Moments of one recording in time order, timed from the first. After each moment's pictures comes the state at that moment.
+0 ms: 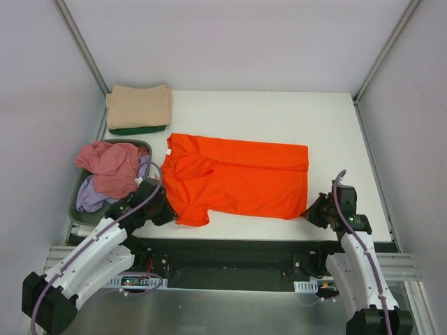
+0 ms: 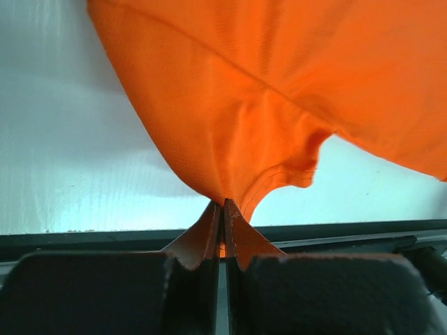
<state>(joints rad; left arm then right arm) -0.52 0.66 0.42 -0.76 0.04 -0.97 0.00 0.57 0.35 -0.74 -0.22 0.59</state>
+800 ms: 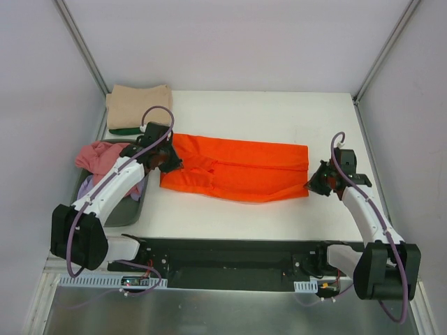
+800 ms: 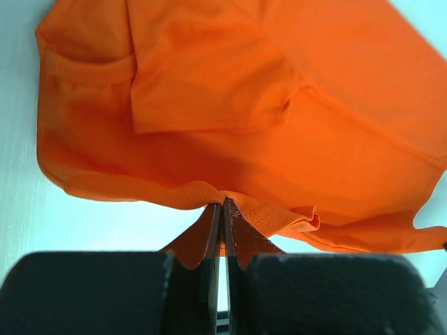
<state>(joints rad) -0.33 1.28 0.98 -0.63 0.03 -0.80 0.00 1.08 0.69 -0.60 -0.15 0.56</state>
